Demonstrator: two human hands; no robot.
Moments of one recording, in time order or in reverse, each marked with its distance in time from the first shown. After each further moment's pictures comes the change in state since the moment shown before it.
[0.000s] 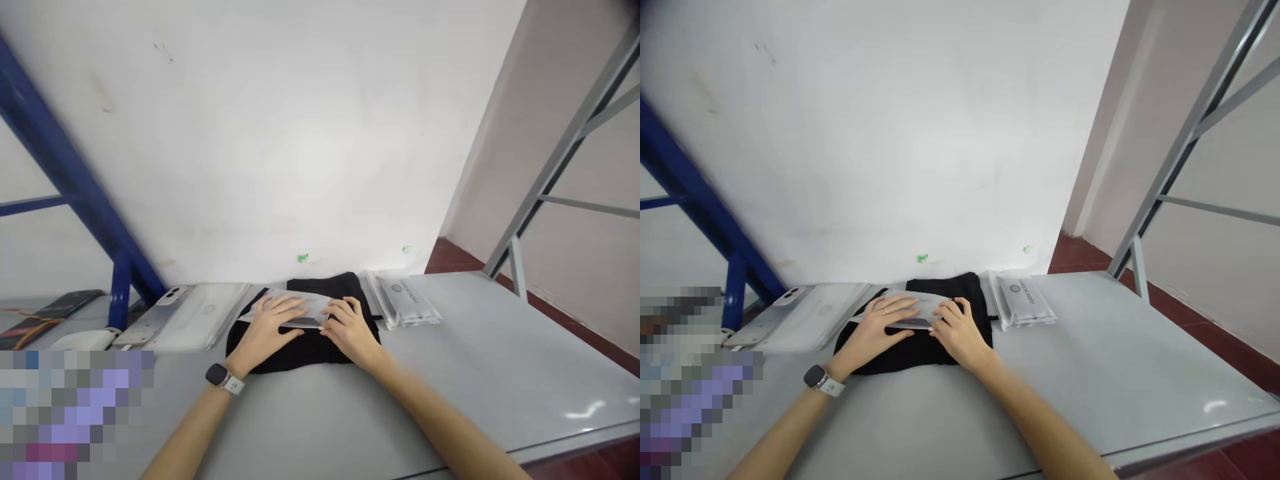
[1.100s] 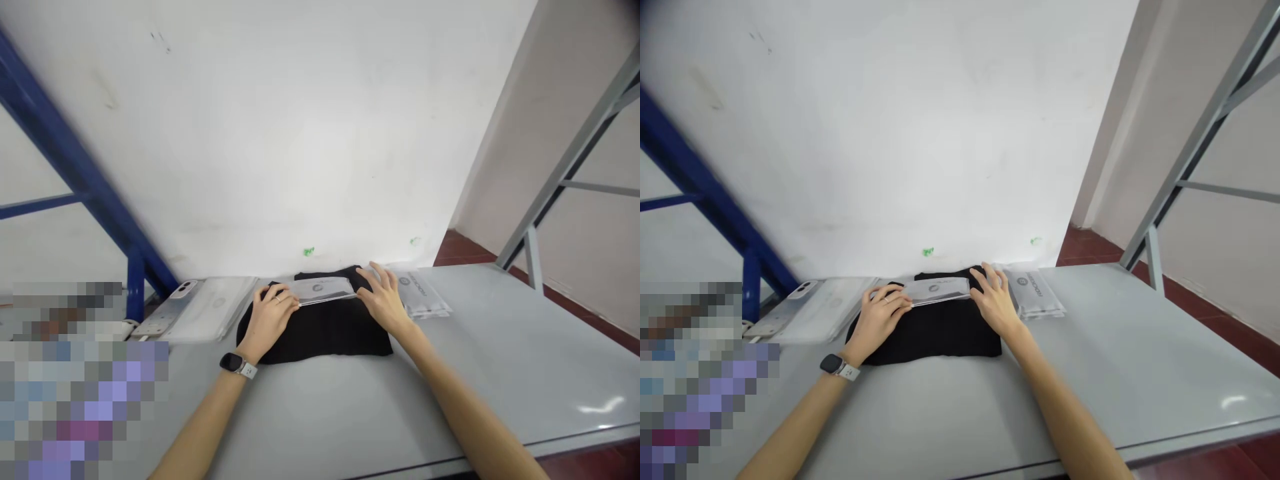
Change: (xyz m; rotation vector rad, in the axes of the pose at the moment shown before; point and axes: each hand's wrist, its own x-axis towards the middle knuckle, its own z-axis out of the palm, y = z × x) left_hand 0.002 -0.002 -0.002 0.128 0.251 0.030; right_hand -0.009 0.058 -0.018 -0.360 0.050 0.104
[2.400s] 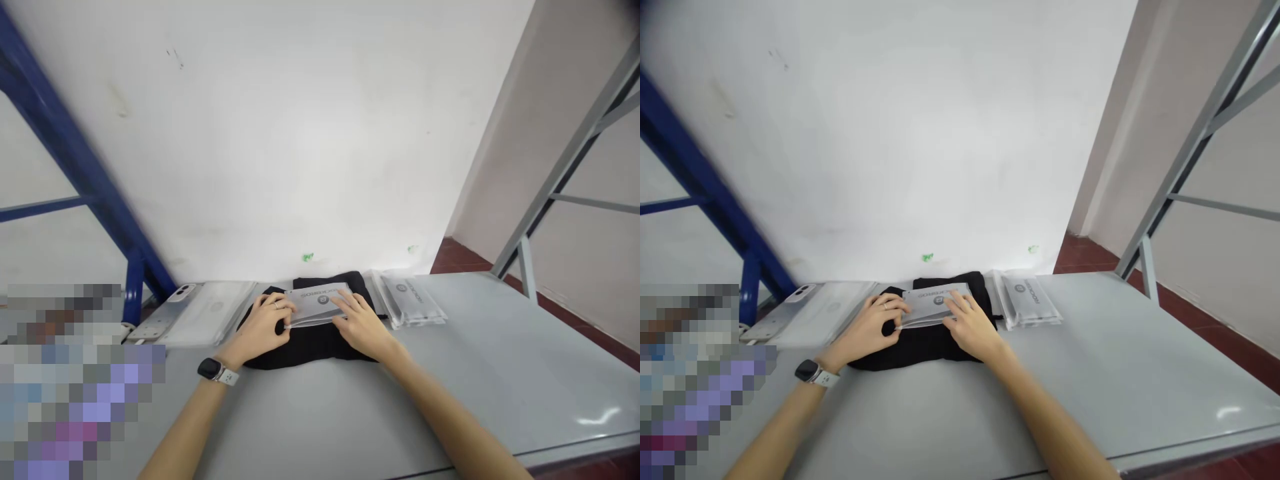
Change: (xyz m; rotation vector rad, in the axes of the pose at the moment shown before) left_hand 0.001 -0.005 -0.024 -0.154 -0.285 0.014; right_hand 0.010 -0.044 -0.016 0.142 -0.173 -0.266
